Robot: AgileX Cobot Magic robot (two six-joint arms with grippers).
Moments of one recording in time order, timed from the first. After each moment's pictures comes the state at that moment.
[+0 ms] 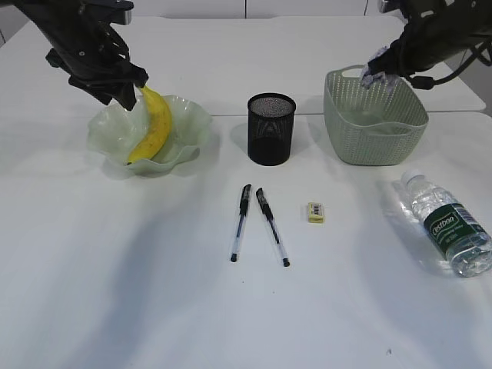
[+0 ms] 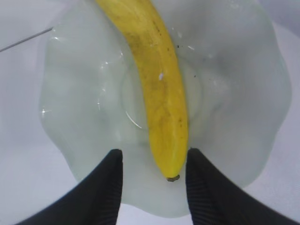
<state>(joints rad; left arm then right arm) -0.25 2.20 -1.99 -0.02 0.93 0.10 -0.01 2.16 -1.84 0.10 0.45 -0.42</state>
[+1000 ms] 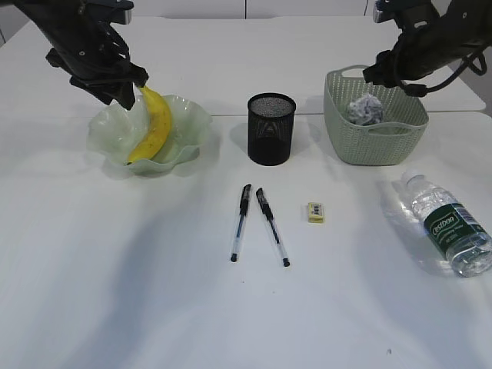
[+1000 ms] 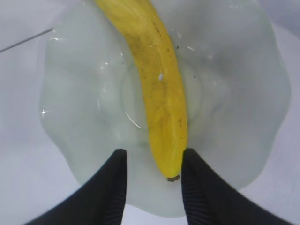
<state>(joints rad) -0.25 2.20 -1.99 -0.02 0.93 0.10 -0.01 2.20 -1.84 0.12 0.43 -0.42</state>
